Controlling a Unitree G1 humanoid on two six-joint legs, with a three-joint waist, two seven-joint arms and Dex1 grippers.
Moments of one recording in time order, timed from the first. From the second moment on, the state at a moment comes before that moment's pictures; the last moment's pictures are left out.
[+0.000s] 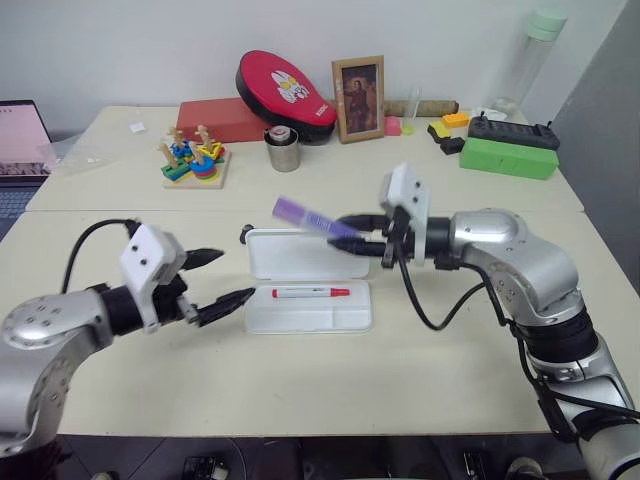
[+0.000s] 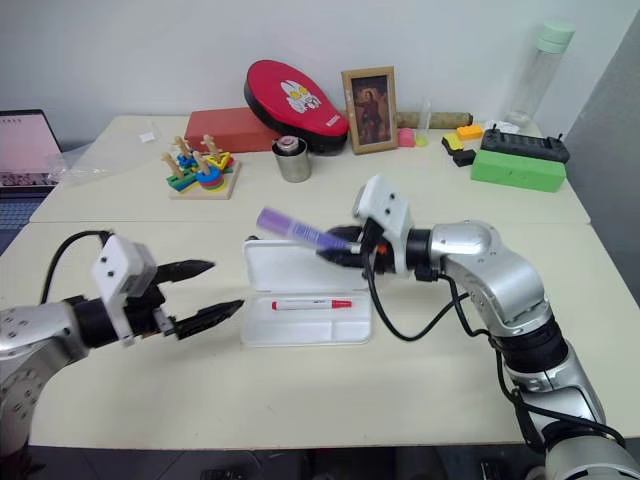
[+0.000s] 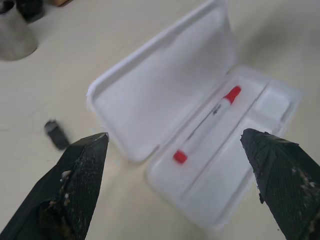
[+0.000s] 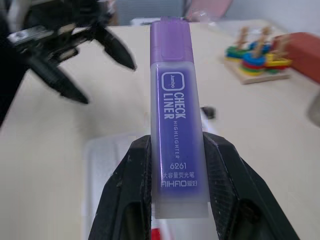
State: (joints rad) left arm 0.11 0.86 0.48 -0.53 -0.55 0.68 -0.91; right arm -0.76 -0.50 0.32 -0.29 0.40 0.73 0.90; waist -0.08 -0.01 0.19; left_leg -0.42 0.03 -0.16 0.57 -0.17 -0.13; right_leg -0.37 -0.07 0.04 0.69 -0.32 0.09
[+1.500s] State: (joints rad) left arm 0.32 0.81 0.49 -0.67 -0.56 0.66 -0.84; right arm -0.76 -0.35 0.66 -0.11 0.06 0.68 0.92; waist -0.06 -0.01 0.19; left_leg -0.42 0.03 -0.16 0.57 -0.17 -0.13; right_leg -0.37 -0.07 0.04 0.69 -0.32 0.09
